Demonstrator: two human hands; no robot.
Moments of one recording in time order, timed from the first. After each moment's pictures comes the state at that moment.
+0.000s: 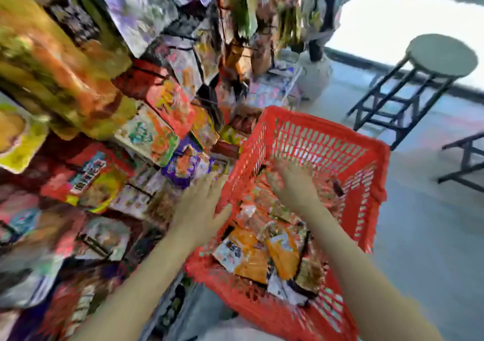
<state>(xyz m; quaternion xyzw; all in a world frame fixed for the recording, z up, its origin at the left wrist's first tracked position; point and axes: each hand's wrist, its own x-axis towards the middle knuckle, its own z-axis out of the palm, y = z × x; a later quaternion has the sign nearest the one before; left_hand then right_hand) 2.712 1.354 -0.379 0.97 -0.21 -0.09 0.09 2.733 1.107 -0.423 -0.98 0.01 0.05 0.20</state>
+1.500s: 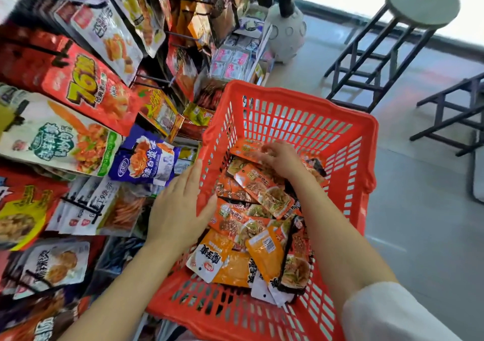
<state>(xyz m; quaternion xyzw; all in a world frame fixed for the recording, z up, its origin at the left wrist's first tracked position) 2.736 1.312 -0.405 0.97 -0.15 -0.15 0.11 2.797 1.042 -0.503 -0.91 0.16 0.19 0.34</state>
